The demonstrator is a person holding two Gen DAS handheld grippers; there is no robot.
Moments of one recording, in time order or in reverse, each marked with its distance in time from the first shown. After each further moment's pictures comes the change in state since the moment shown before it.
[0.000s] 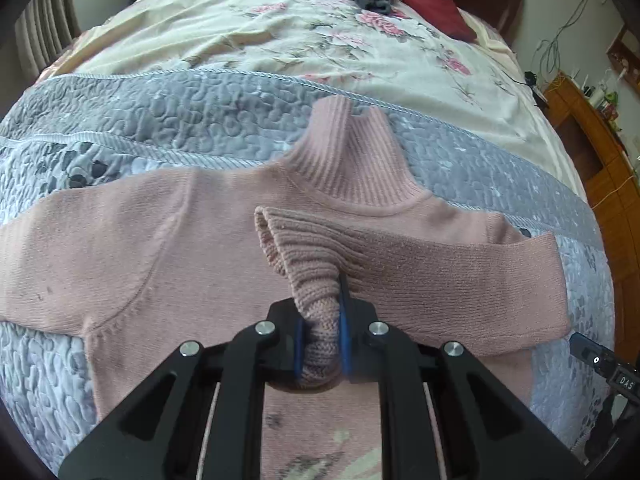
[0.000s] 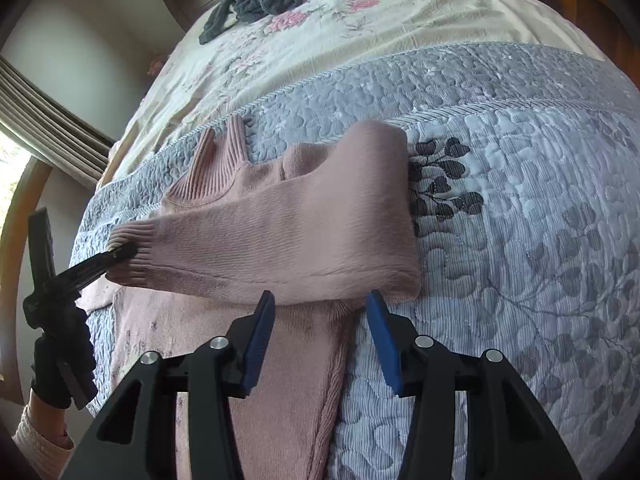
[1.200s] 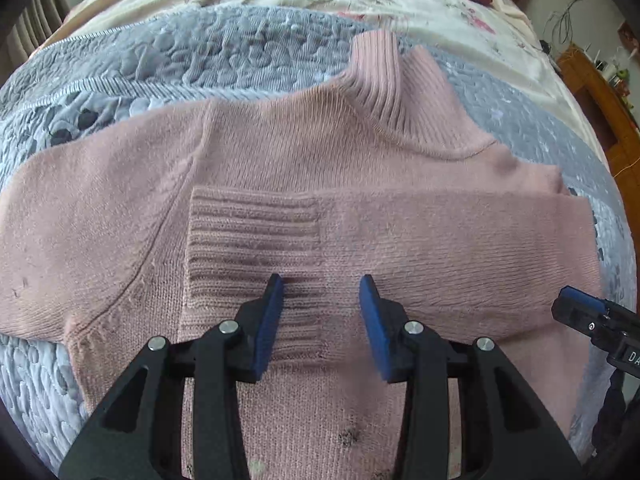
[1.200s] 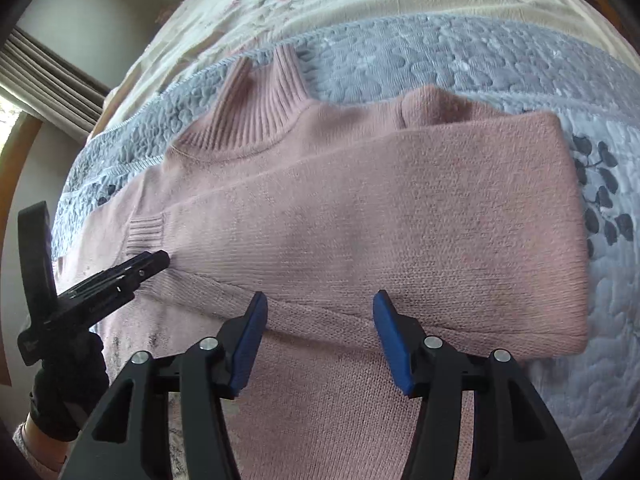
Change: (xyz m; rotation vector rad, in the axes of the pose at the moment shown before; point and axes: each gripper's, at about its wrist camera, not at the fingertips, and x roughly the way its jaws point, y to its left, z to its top) left arm 0.060 0.040 -0.023 0.042 0.118 0.015; right arm 0.117 0.089 0.003 -0.085 0.158 -0.043
